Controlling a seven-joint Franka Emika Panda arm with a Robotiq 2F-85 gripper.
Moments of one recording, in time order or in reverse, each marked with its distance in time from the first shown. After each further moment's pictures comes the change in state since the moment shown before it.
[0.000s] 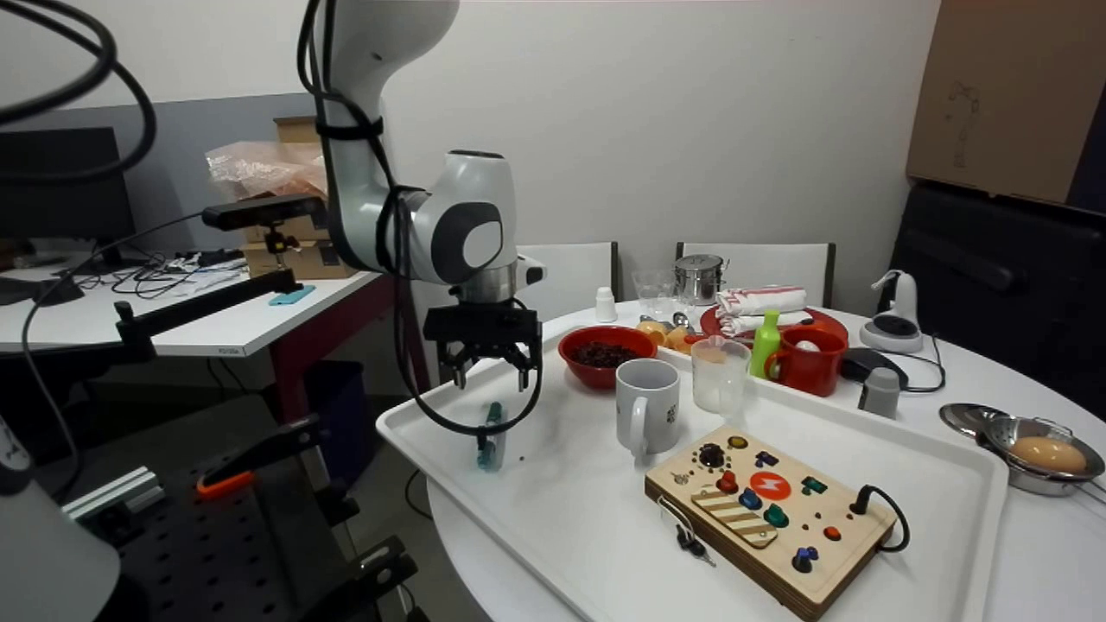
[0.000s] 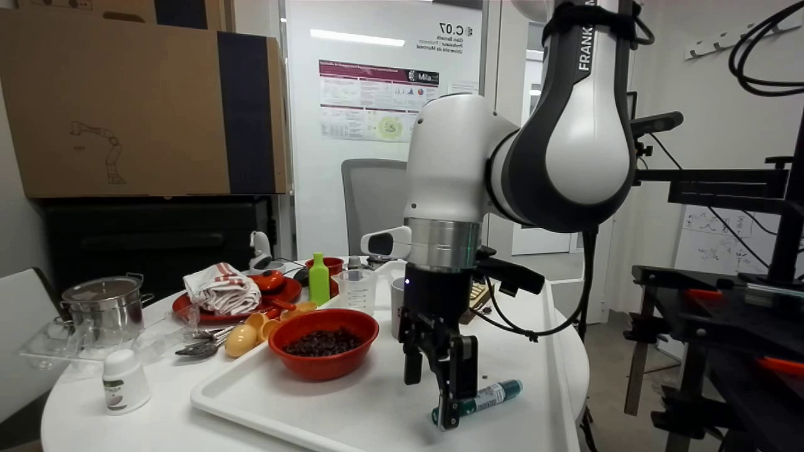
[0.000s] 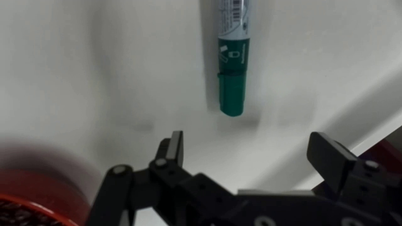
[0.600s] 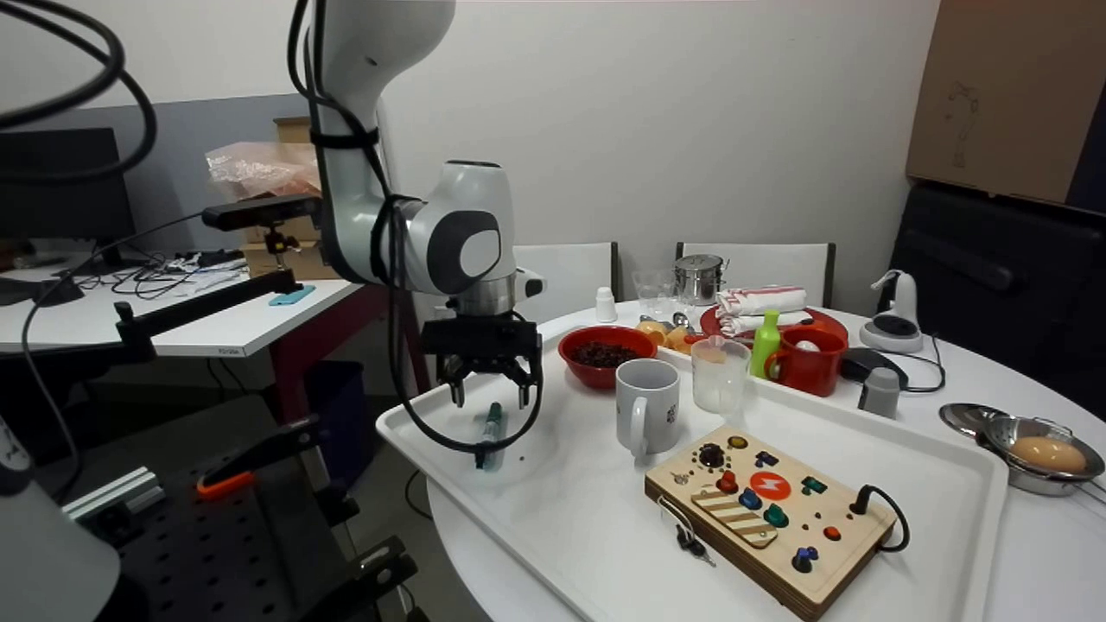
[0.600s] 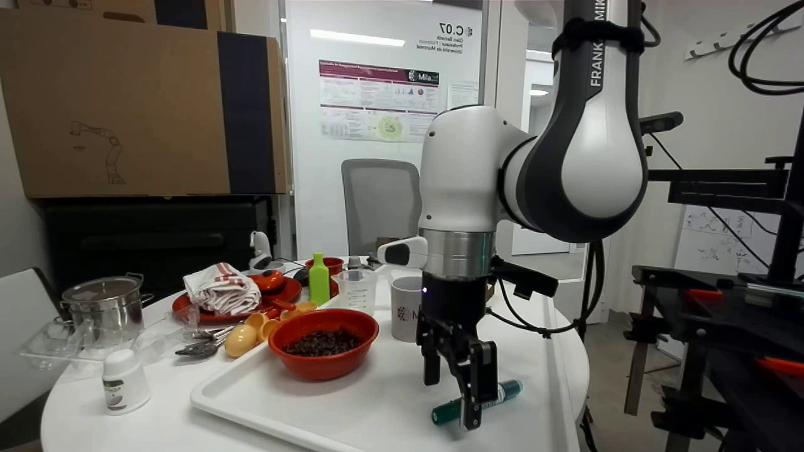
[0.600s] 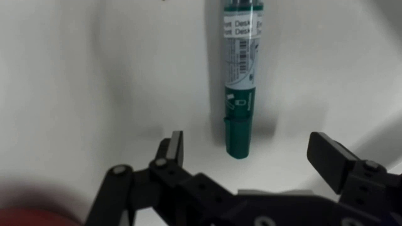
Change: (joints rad) arm 0.048 -0.001 -0.068 -0.032 -0.008 0.003 0.008
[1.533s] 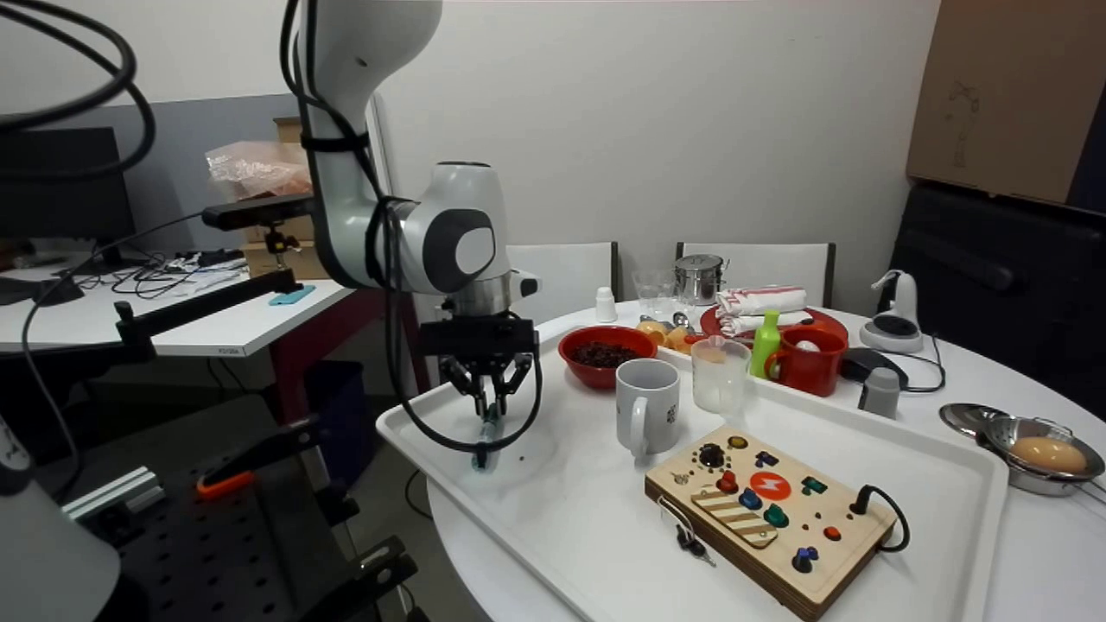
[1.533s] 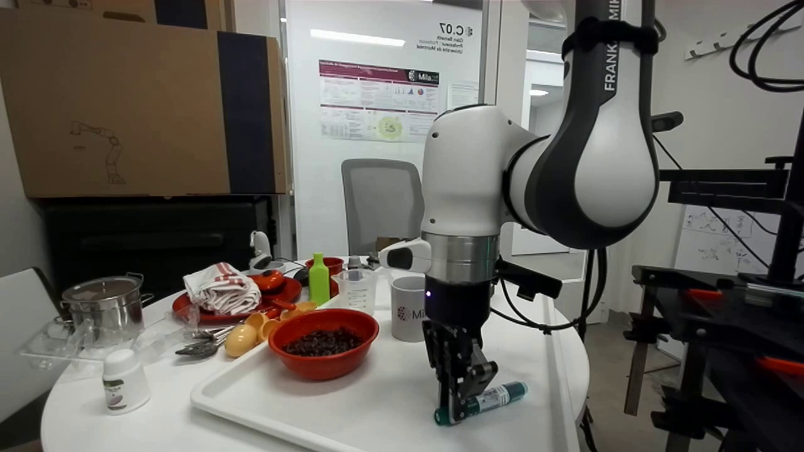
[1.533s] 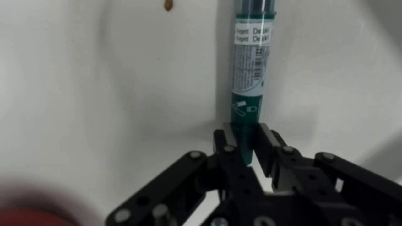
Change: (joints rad) arm 0.096 -0.007 -0.075 -0.008 -0.001 0.005 0.016
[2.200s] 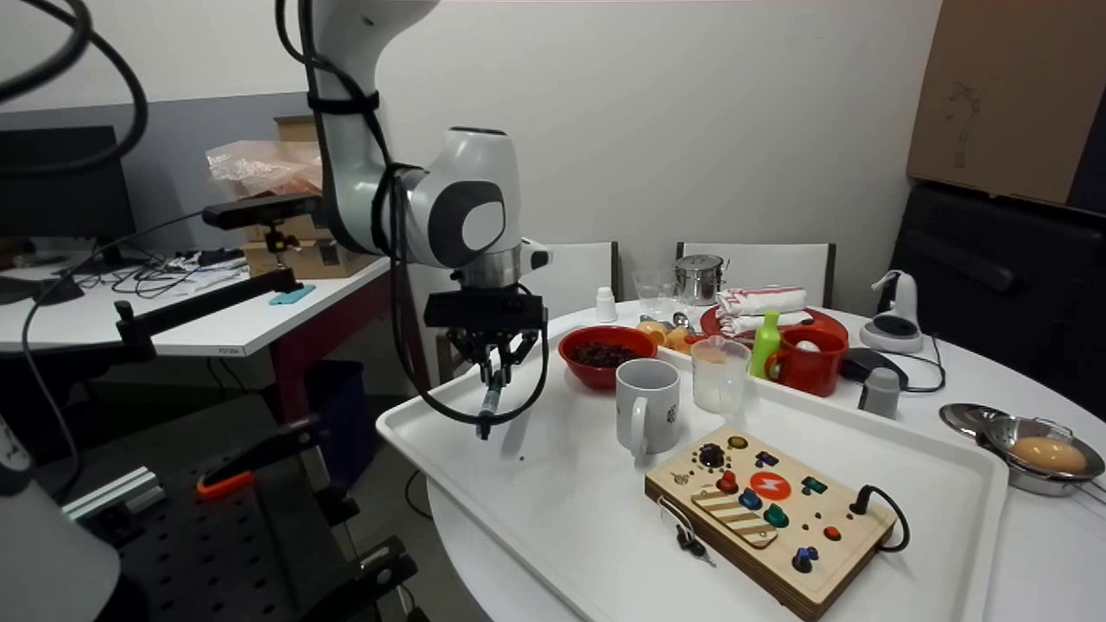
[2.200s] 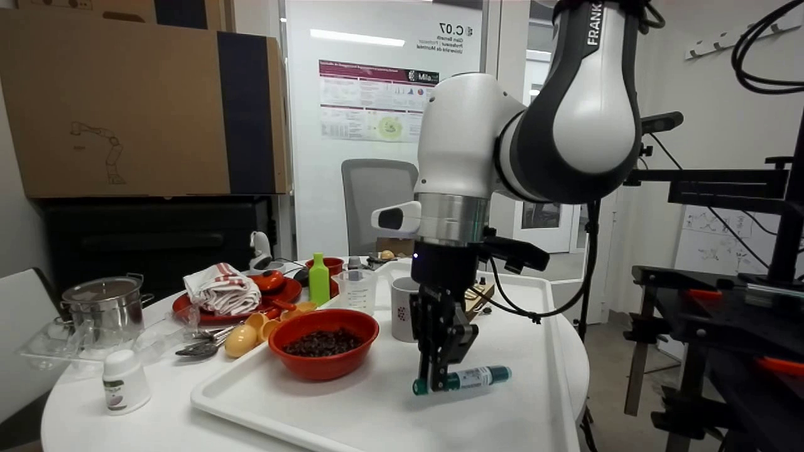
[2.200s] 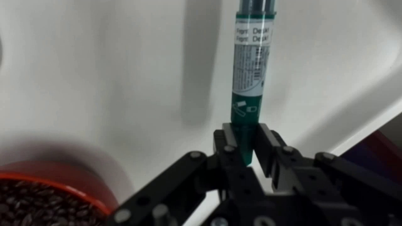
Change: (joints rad) arm -0.217 -0.068 0.179 -0.022 0.000 -0.006 -0.041
